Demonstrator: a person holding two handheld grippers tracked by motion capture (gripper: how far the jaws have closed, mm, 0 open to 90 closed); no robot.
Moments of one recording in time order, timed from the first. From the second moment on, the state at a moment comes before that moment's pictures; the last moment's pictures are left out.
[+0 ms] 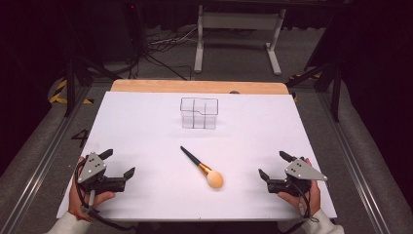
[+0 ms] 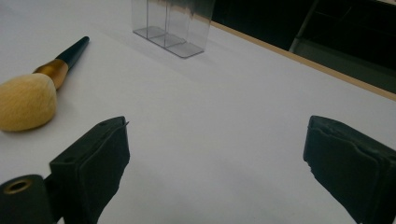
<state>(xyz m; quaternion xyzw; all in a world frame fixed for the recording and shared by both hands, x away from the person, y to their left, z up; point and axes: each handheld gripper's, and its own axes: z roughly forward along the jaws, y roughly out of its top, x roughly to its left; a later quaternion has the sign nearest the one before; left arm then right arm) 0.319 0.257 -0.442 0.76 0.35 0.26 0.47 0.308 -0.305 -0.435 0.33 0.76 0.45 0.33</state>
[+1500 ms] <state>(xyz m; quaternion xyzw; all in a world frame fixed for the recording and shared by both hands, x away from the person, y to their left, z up) 0.305 0.254 -0.453 0.80 0.34 0.25 0.43 0.380 -0.213 -0.386 0.34 0.85 0.38 0.14</state>
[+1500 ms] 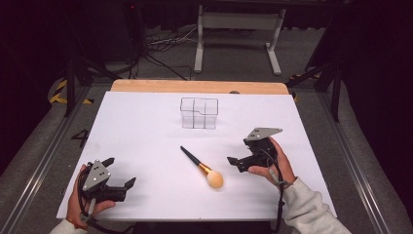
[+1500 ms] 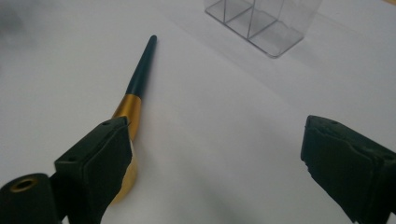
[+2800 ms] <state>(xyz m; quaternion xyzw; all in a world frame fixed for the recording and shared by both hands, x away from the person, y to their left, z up) 0.306 0.251 -0.458 0.82 0.34 0.26 0.39 0.415 -0.093 -0.424 0.30 0.95 0.11 0.02</state>
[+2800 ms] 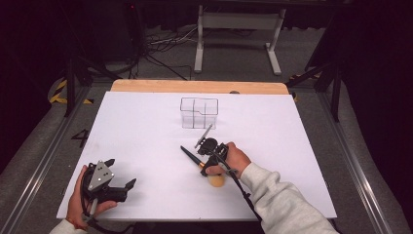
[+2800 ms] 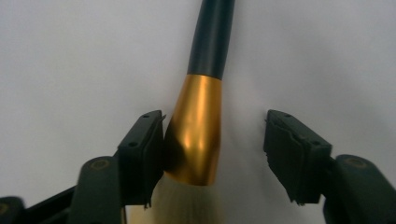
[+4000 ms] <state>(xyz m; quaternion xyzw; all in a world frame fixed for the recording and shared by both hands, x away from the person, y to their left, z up) 0.313 0.144 -0.442 0.84 0.16 0.40 0.32 0.415 -0.138 -0.410 0.32 0.90 0.28 -0.02</state>
